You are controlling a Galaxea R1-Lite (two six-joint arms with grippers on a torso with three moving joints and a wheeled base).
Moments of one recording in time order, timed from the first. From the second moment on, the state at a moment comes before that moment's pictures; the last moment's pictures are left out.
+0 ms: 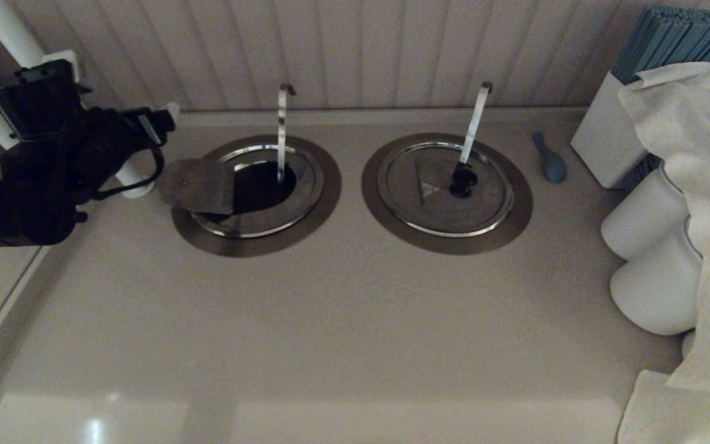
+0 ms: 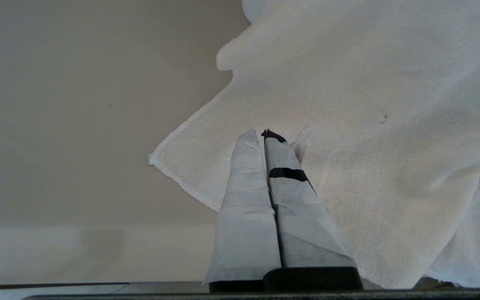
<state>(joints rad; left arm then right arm) 0.01 1.88 -1.33 -0.74 0.09 -0.12 0.00 0.00 0.00 0.00 0.00 -0.01</state>
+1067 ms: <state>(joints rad) -0.12 1.82 -1.51 -0.16 -0.03 -0.25 0.00 0.00 0.00 0.00 0.00 -0.01</state>
